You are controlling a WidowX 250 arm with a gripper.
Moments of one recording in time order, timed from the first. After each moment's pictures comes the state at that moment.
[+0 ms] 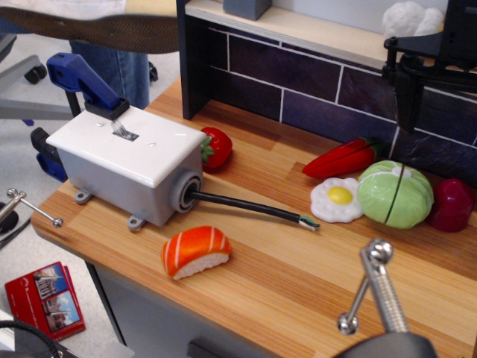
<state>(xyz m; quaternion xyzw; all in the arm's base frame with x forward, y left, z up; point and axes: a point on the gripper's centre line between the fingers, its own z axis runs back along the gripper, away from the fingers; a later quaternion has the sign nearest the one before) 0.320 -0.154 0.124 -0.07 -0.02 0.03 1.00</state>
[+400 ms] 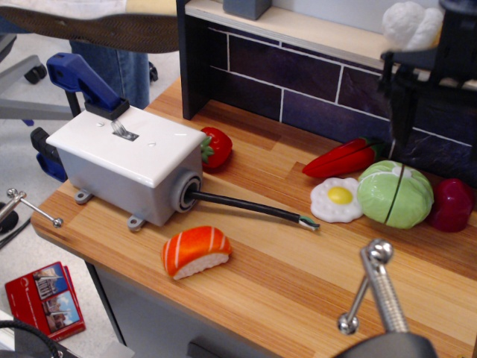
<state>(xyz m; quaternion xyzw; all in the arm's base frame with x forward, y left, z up) 0.315 -0.150 0.111 -0.06 0.01 0.03 1.00</state>
